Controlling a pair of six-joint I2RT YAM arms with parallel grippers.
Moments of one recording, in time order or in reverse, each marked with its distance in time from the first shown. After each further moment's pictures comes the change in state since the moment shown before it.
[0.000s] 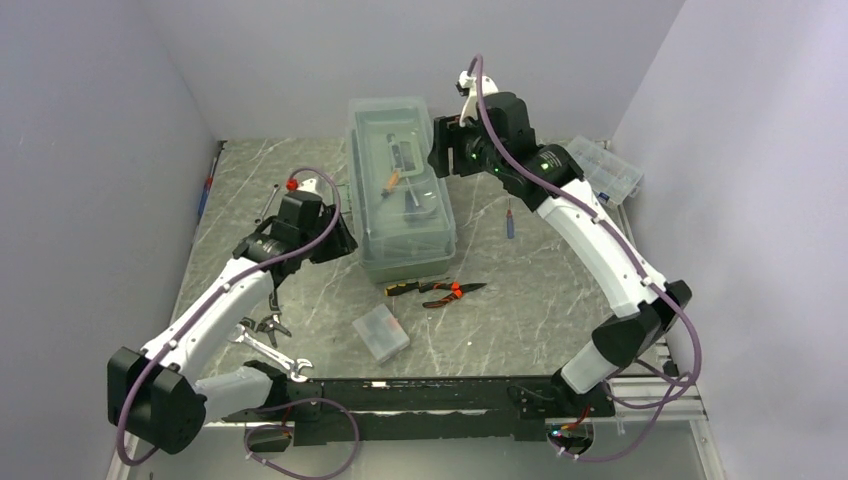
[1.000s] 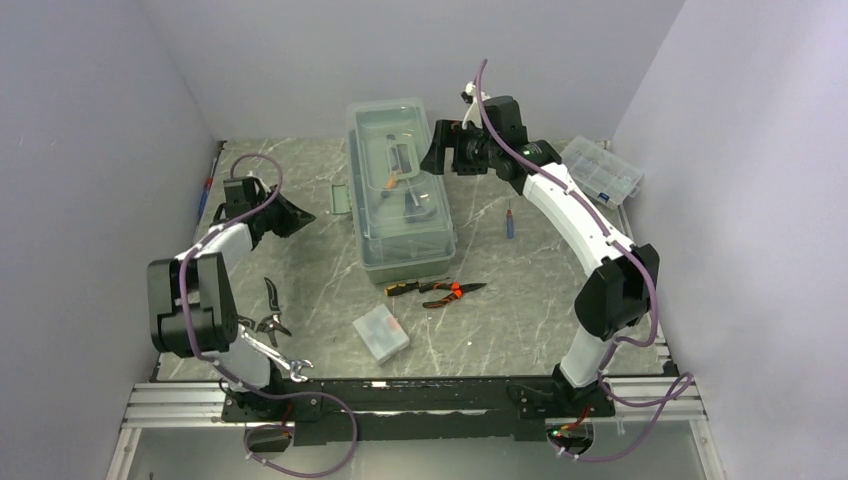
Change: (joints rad) left arm 0.563 0.419 -0.026 0.472 0.499 -0.113; right arm -0.185 0.179 -0.113 0.169 -0.341 0.148
